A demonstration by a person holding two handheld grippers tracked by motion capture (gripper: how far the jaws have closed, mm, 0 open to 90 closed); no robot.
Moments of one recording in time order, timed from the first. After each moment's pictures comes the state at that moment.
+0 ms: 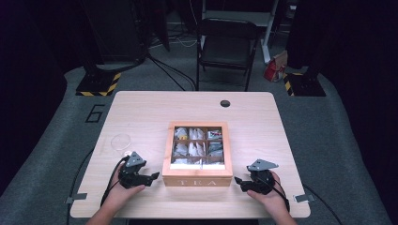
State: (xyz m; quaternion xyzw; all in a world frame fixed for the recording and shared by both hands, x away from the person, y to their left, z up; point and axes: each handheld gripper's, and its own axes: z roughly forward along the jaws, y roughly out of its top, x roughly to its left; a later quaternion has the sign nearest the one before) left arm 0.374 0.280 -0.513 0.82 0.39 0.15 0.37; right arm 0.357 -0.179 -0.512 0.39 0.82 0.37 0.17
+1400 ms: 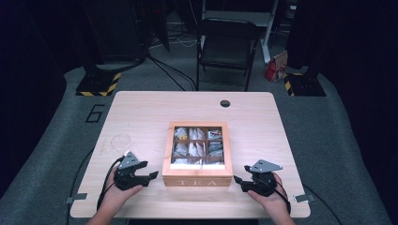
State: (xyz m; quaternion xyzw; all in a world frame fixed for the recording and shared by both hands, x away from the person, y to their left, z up) left arm 0.355 0.282 -0.485 0.82 0.38 0.14 0.41; right arm 0.341 -0.174 -0.488 0.38 0.81 0.41 0.18
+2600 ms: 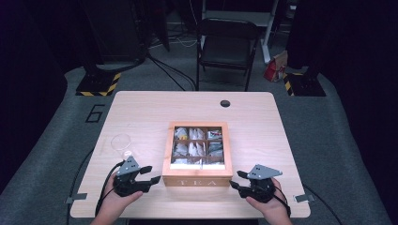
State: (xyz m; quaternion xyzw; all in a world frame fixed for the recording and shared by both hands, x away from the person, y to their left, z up) left arm 0.331 0.270 -0.467 0.82 0.35 0.12 0.44; right arm 0.319 -0.160 -0.471 0.33 0.82 0.43 0.15
